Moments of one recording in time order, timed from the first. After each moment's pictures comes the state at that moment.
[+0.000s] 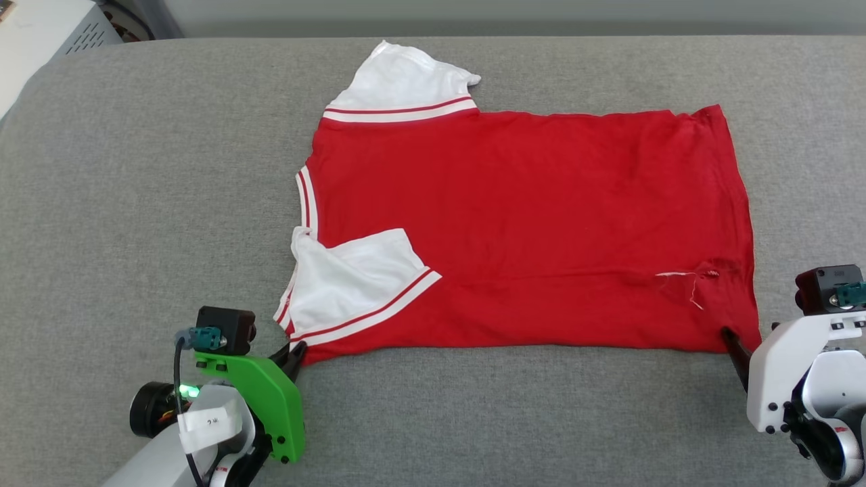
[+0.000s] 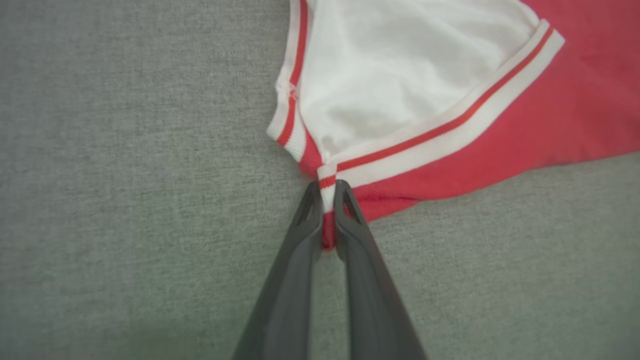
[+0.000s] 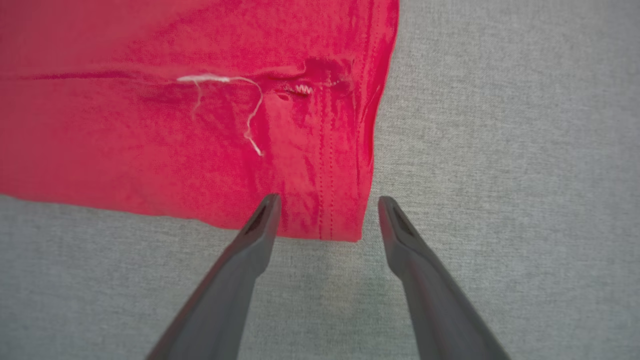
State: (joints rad) left arm -0.29 0.58 -0.69 0.14 -0.87 0.17 0.17; right arm -0.09 -0.20 -0.09 -0.10 0.21 0.13 0.71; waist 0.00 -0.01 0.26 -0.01
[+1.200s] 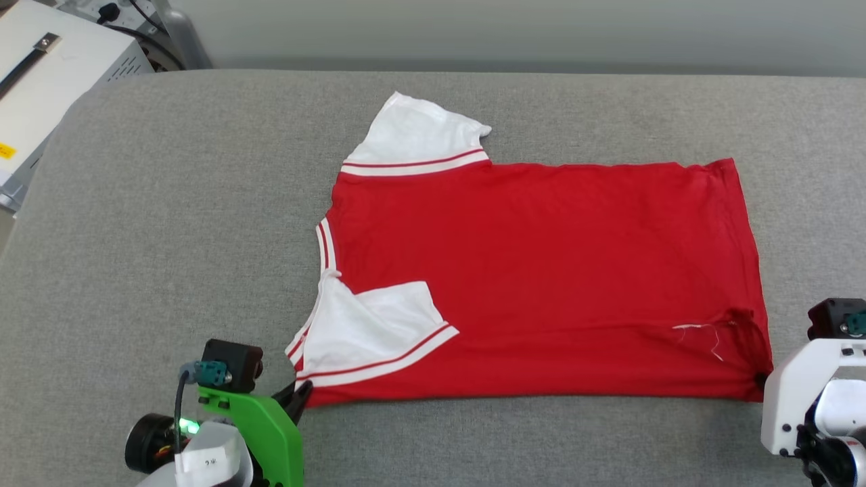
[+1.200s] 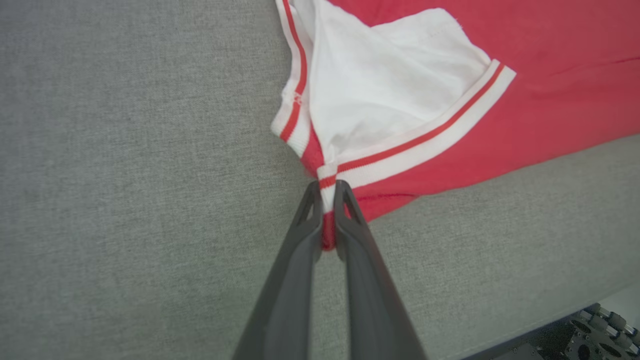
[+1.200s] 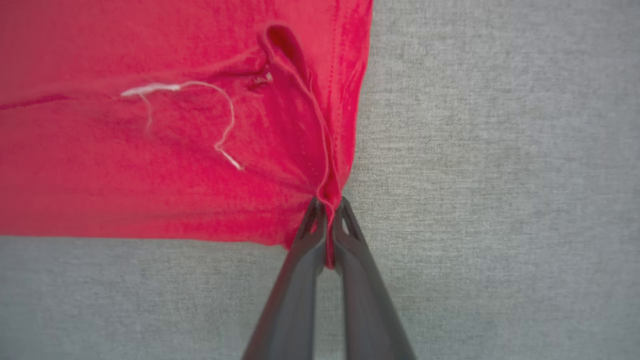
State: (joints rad) left arm -0.19 0.67 -0.71 -0.07 -0.86 0.25 0.24; right arm -0.09 -0.20 -0.16 0.08 0.24 0.13 0.76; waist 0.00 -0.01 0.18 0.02
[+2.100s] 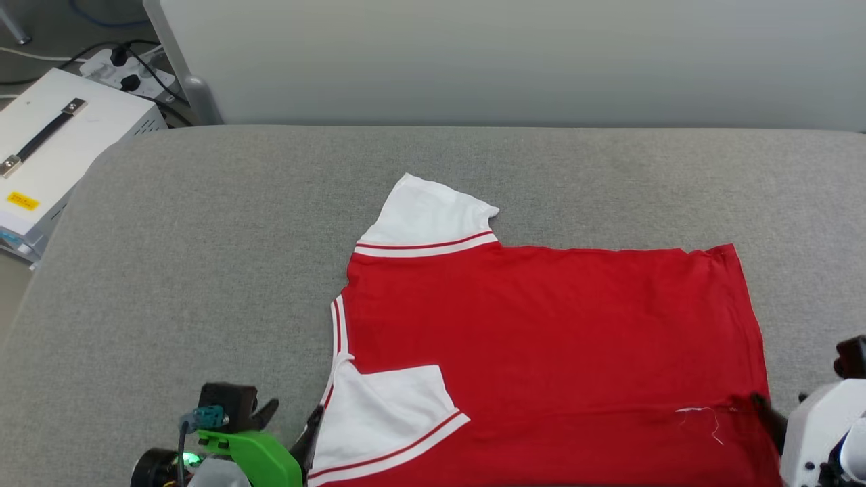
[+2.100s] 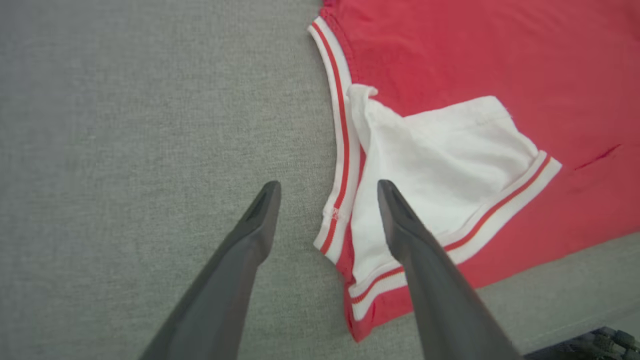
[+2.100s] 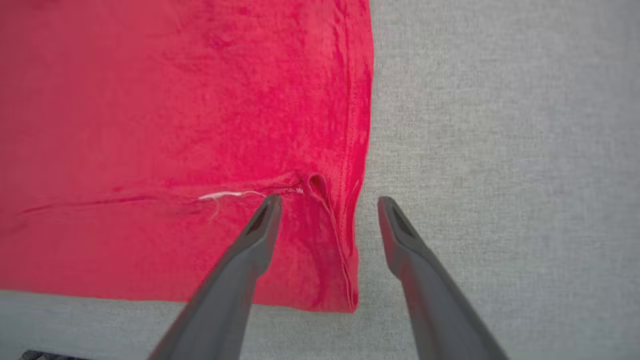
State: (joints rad) left arm -0.12 0.61 -0.74 0.10 -0.85 0.20 0.06; right arm 0.08 -0.24 -0.17 -0.05 0.33 0.13 0.71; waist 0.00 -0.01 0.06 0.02
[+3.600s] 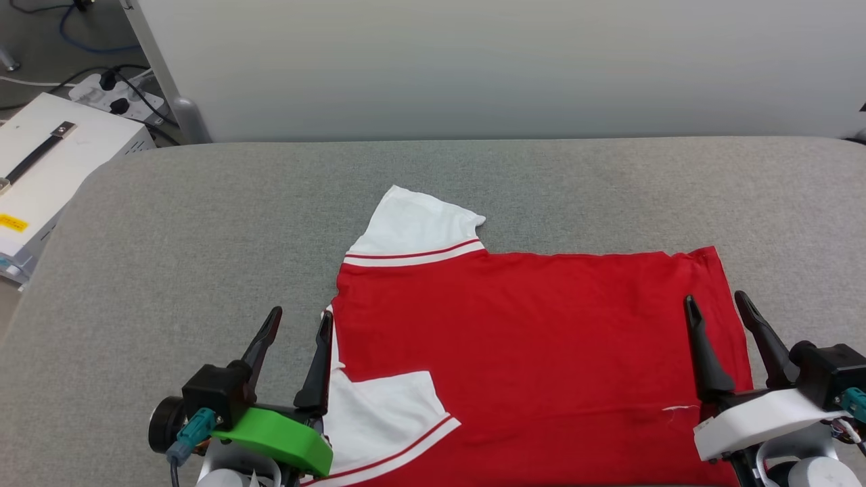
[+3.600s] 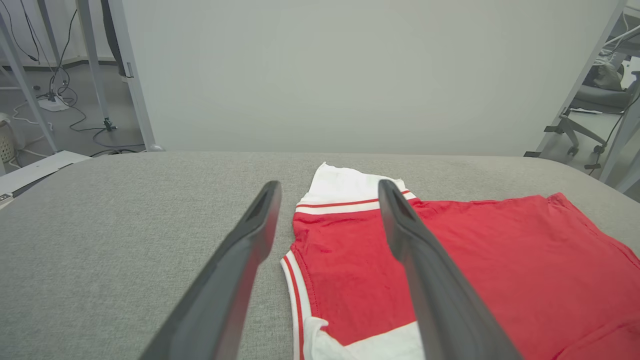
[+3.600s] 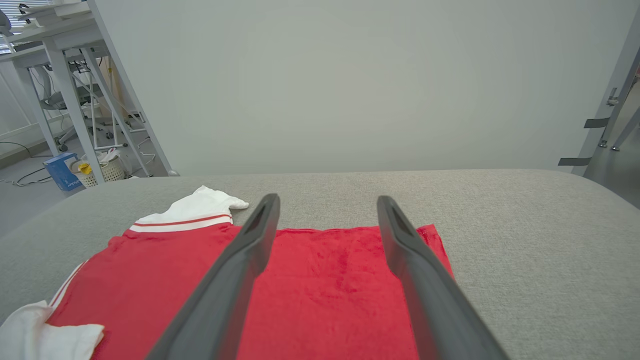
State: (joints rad) left arm -0.03 0.17 -0.19 0.13 -0.30 -0.11 -0.26; right arm 0.02 -0.14 0.02 0.02 0.28 0.13 -0.16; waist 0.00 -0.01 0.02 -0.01
